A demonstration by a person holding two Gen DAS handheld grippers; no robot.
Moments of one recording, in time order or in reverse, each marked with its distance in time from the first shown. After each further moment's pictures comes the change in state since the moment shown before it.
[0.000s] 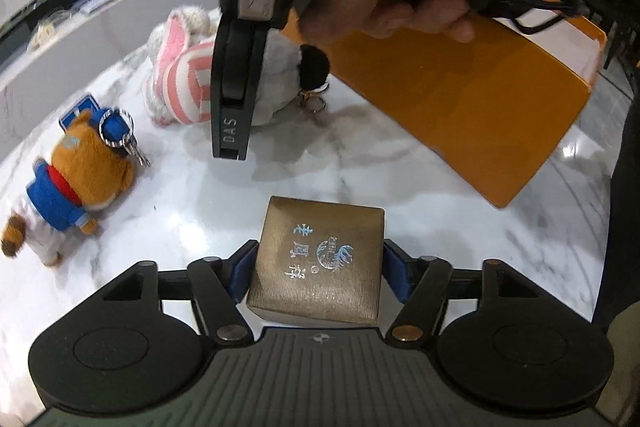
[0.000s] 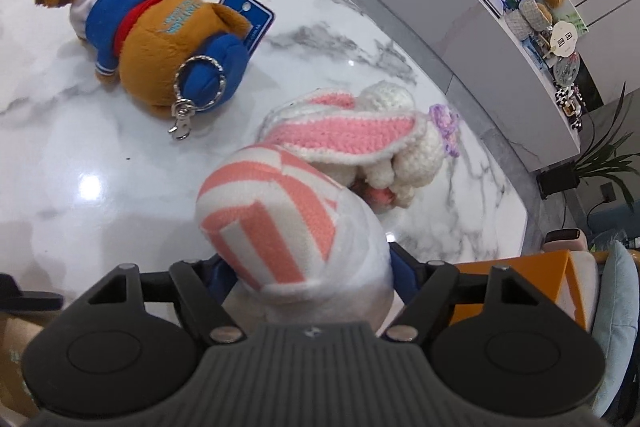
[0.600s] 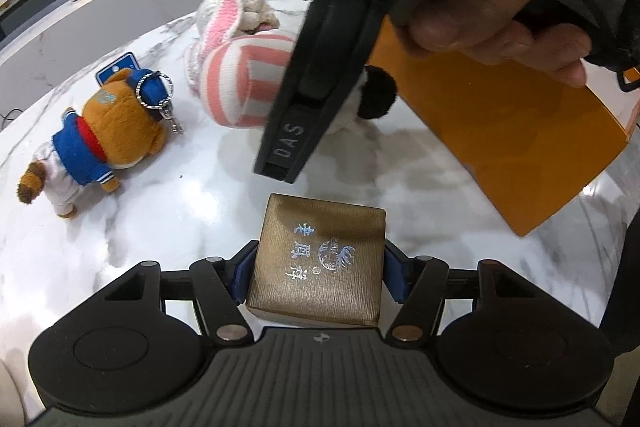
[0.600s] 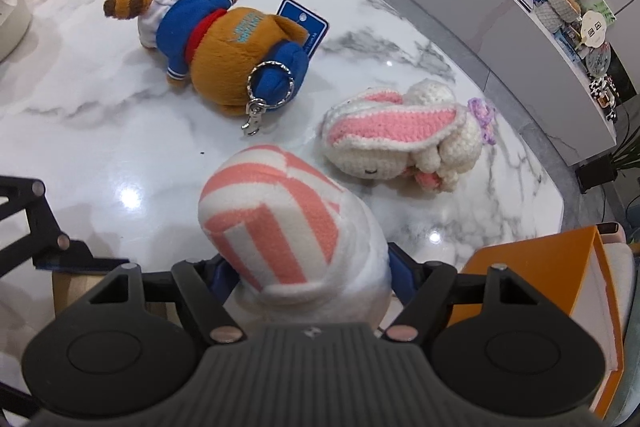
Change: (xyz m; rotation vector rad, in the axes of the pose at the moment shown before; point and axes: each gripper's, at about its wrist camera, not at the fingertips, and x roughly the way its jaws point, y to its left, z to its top) left arm 0.002 0.018 0.009 -0.160 0.025 0.066; right arm -0.024 0.011 -0.009 0.029 -0.011 0.138
